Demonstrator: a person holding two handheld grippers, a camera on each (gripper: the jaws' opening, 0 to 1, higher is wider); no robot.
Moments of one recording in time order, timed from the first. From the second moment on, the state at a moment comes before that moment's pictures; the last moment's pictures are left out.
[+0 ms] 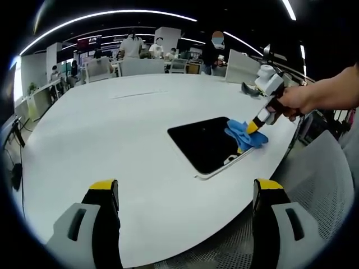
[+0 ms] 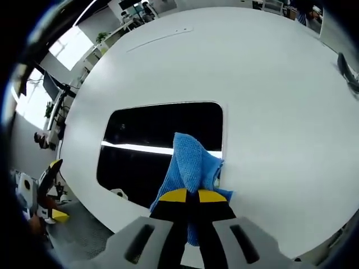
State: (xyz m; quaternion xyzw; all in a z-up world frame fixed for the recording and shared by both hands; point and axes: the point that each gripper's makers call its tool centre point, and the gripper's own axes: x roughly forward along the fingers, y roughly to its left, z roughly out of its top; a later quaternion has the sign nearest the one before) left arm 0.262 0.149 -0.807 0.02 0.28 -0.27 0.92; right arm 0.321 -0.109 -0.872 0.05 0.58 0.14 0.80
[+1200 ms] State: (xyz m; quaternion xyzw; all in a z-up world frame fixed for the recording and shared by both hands) left arm 0.263 0.150 -0.805 0.01 0.28 -0.27 0.92; right arm 0.313 -0.105 -0.873 0.07 0.59 0.11 0.80
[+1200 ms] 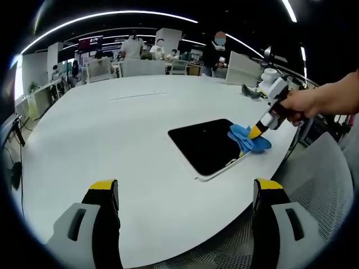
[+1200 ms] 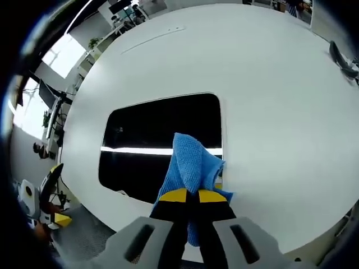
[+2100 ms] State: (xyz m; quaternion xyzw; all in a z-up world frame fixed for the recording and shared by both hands) left arm 0.264 0.151 -0.806 0.01 0.28 -0.27 0.92; right arm 0.315 -0.059 -0.871 0.05 0.58 0.15 0.80
